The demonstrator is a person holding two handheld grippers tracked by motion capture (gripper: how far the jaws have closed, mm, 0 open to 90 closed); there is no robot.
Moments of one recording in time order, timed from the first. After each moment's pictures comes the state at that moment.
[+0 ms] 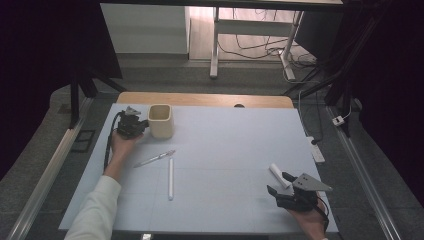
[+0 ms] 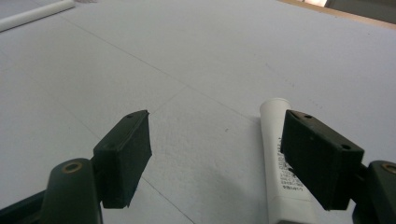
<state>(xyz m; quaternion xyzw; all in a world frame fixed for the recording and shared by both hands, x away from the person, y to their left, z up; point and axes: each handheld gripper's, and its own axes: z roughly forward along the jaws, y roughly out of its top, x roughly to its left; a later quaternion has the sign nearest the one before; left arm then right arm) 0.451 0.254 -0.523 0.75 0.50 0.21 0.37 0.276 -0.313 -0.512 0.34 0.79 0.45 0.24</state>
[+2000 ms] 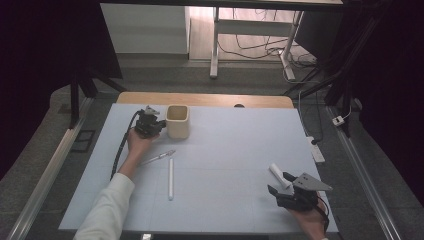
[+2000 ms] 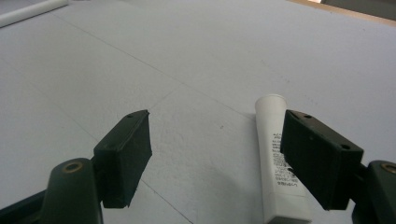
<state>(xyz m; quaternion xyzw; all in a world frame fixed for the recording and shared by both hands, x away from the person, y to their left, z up) 0.463 0.202 -0.520 0.78 0.47 0.19 0.37 0.277 -0.314 -0.513 0.35 0.79 0.44 0.24</state>
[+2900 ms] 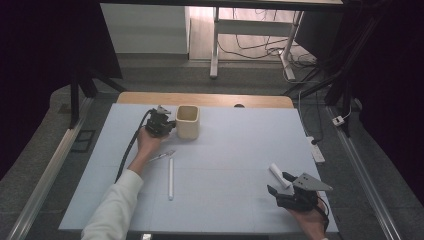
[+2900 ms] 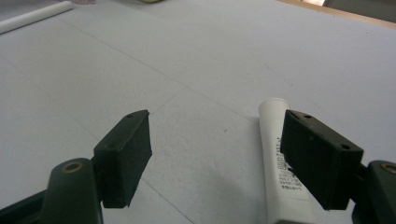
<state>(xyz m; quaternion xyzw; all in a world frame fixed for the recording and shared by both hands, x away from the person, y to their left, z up) 0.471 0.168 -0.517 0.80 0.45 0.18 0.36 0.276 -0.313 -0.511 0.34 0.79 0.45 0.24</state>
